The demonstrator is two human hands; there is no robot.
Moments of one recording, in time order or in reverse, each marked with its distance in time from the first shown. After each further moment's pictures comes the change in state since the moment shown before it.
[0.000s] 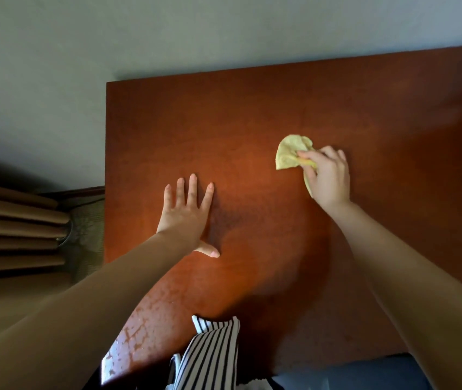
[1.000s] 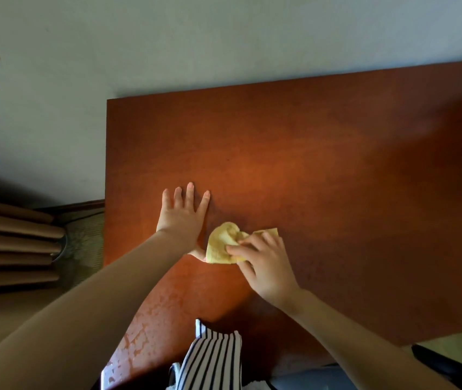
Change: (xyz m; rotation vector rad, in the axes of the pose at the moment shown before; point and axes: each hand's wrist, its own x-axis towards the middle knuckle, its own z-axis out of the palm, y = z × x) left_hand -0.003 -0.006 -0.020 0.081 -0.038 0.014; right_hand -0.137 -0.075 0.024 0.162 -0.117 -0.388
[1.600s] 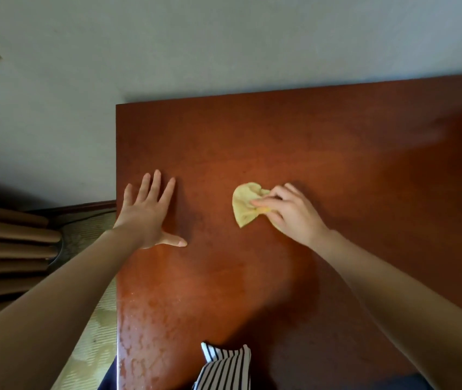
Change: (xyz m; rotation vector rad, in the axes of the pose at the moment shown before) left_hand 0.021 -0.094 0.036 -0.305 0.107 -0.023; right_hand 0.101 0.058 -0.031 -0.049 -0.115 -0.098
